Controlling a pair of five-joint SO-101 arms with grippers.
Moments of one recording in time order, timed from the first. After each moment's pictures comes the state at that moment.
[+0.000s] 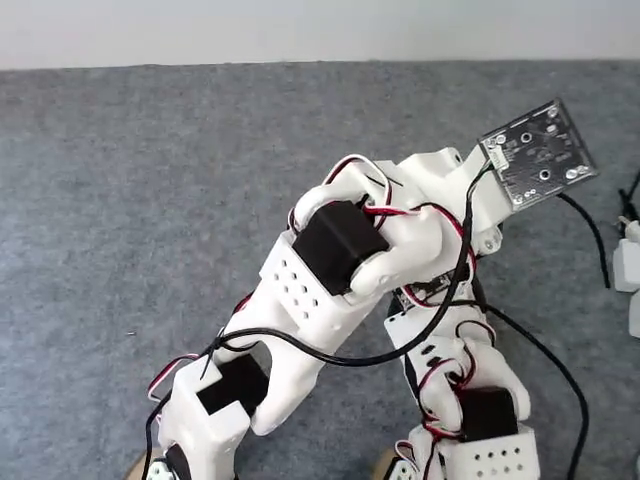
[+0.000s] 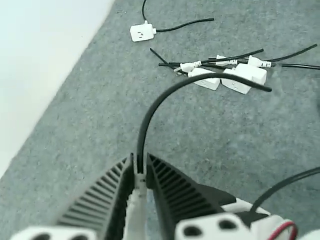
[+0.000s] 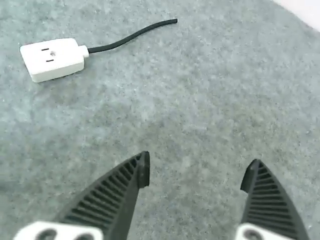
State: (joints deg) left arm 49.9 22.8 -69.7 98.4 -10.1; right arm -12.2 -84.1 71.3 61.5 21.8
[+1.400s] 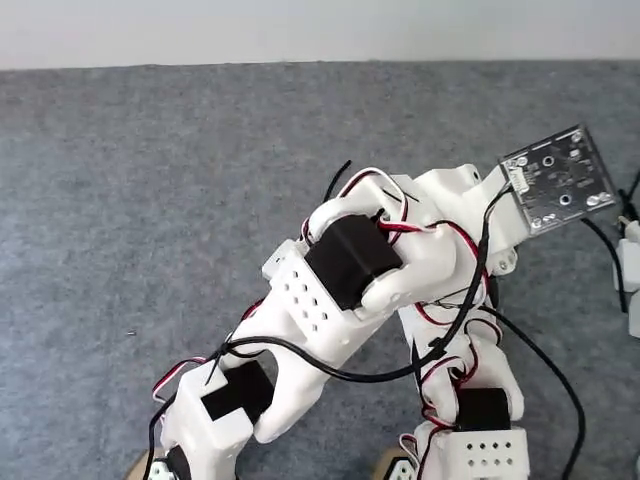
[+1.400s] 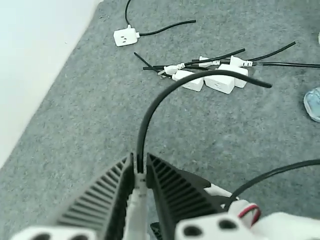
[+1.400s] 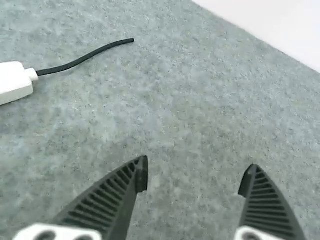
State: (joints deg) left arm 52.9 22.8 -69.7 98.9 -10.1; right arm -5.2 -85.5 81.2 46.3 21.9
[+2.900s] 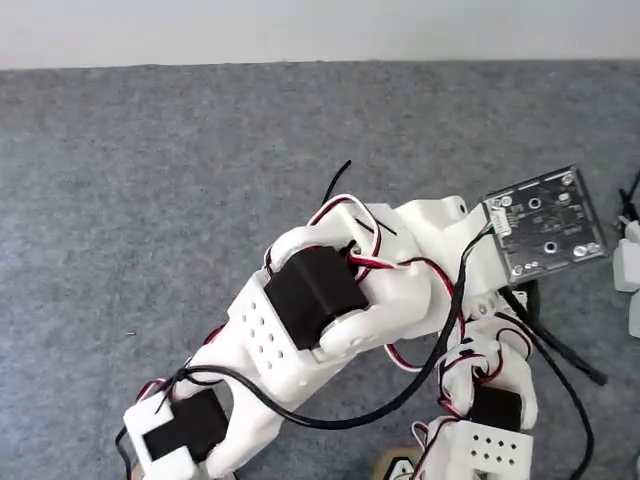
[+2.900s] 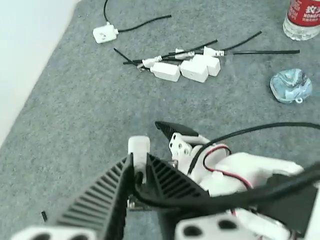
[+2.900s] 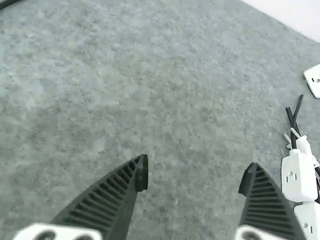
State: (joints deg) left arm 56.6 6.4 -50.4 98.9 -10.1; right arm 9.8 -85.5 87.5 41.7 27.0
